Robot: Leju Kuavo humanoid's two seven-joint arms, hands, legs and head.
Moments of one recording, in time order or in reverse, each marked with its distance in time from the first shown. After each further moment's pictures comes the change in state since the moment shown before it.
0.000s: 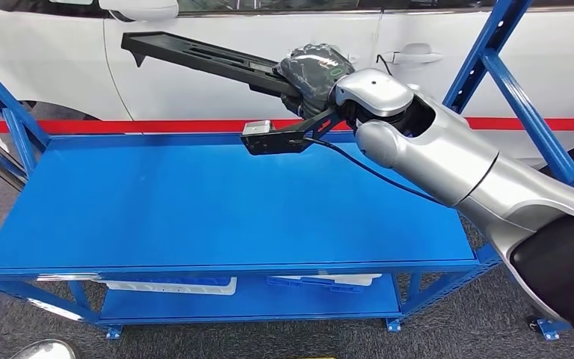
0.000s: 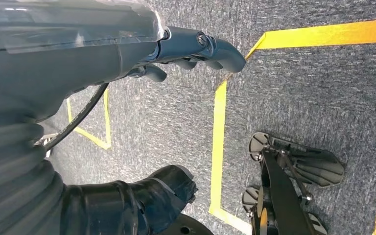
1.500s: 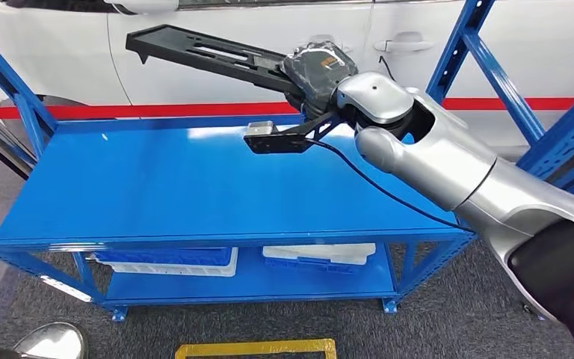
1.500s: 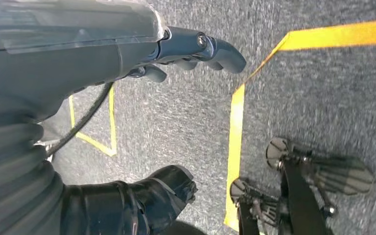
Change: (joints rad) left arm -0.008 -0.006 0.001 0.000 -0.034 -0.006 0.016; right arm 0.029 0.003 -0.022 -0.010 0.103 -0.015 0.010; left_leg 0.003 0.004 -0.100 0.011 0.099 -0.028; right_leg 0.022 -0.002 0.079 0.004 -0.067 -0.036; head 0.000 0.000
